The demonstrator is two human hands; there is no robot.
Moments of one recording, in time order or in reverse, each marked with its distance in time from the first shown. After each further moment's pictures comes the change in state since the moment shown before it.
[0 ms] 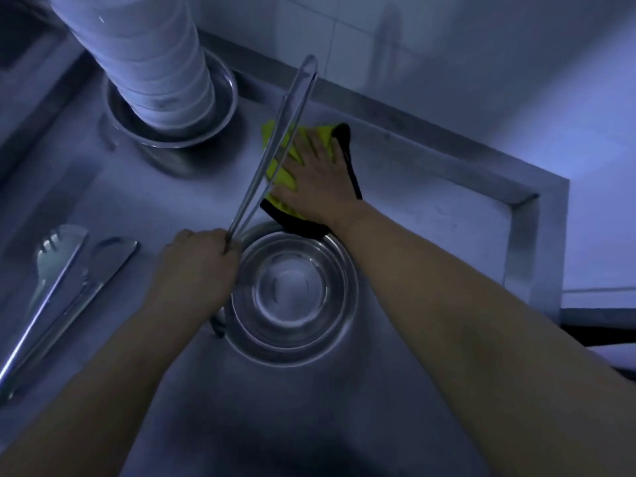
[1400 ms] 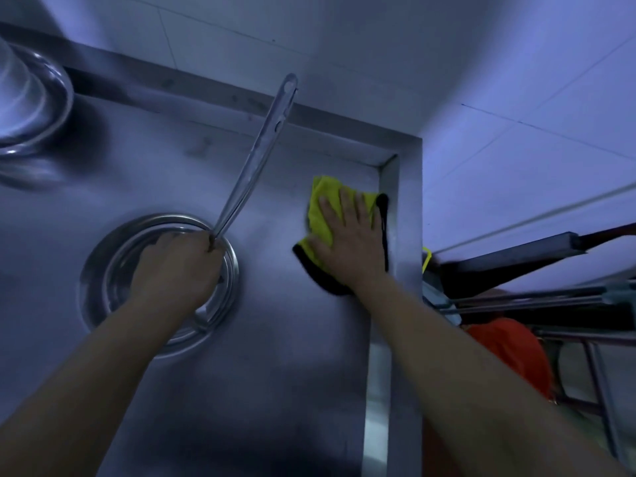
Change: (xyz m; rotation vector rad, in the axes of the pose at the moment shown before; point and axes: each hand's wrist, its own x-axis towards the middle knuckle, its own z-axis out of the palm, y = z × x) left_hand -0.045 0.124 0.060 0.130 -0.140 0.174; right_hand -0.245 0.129 0.016 -0.027 0.018 0.500
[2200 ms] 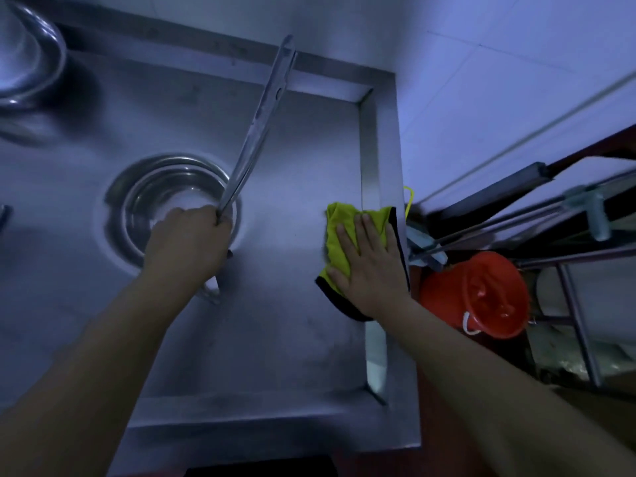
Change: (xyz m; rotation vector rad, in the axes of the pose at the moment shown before) left_hand -0.082 -0.024 0.013 0.042 -0.023 0.138; right_hand -0.189 -0.006 0.000 -0.133 -0.111 -0.023
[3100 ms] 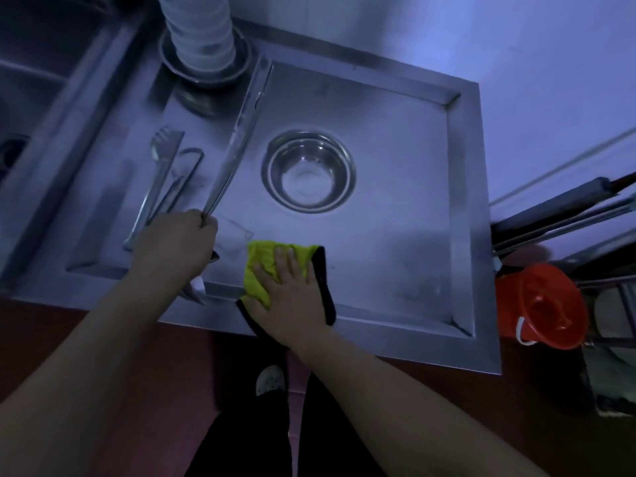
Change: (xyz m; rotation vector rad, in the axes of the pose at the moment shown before) left_hand -0.154 -0.202 -0.071 -0.023 0.075 -0.183; right_hand -0.098 -0.333 -0.035 0.402 -0.008 -0.222
